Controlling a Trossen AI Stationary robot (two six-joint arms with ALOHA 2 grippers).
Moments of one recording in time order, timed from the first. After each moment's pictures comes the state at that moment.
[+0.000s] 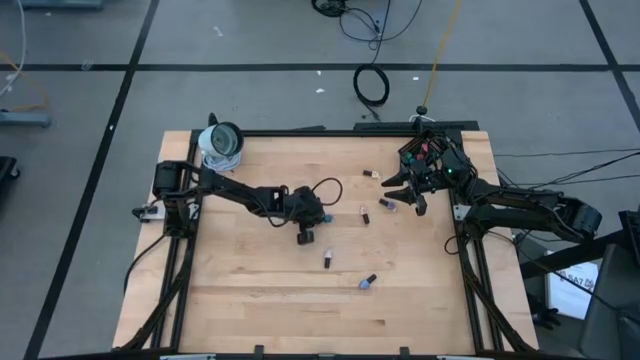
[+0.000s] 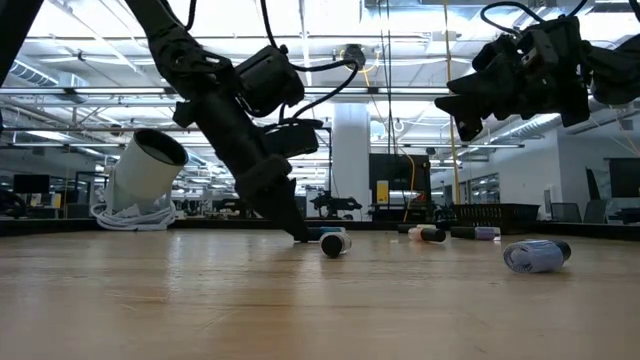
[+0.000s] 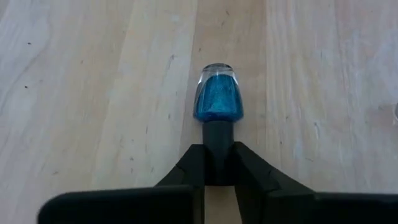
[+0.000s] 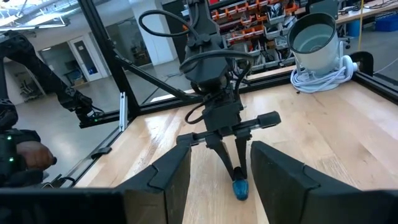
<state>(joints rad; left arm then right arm) 0.08 1.88 0.92 0.00 0.01 0.01 -0.65 0.94 0.22 0.69 -0.83 0.22</state>
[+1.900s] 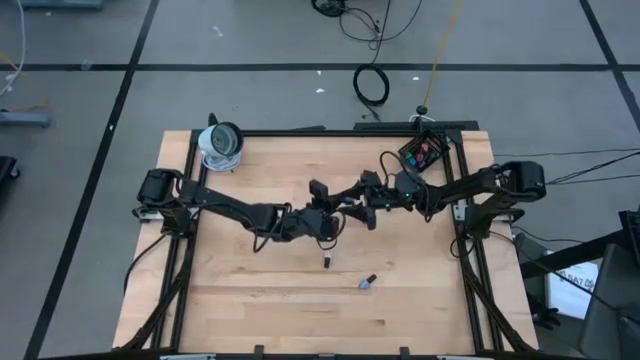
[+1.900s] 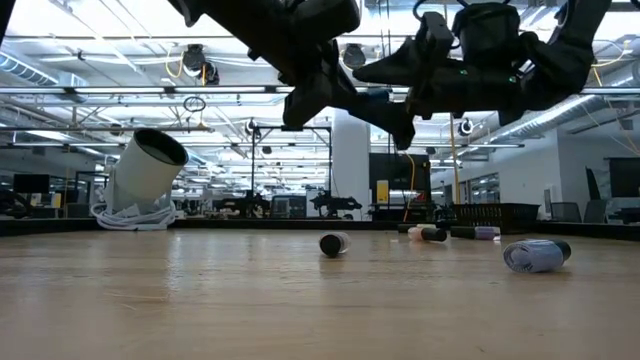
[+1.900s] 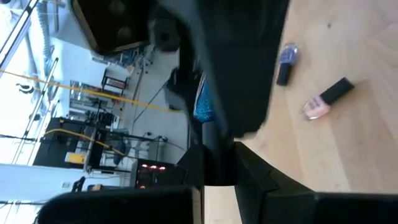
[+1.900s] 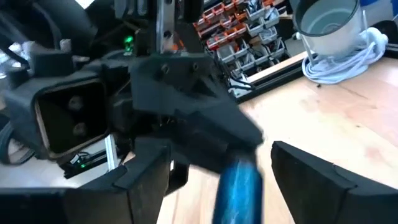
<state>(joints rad) -0.16 1.79 1.15 0.19 -0.74 0.78 -0.17 1.54 0.48 1.06 -0.26 0.46</state>
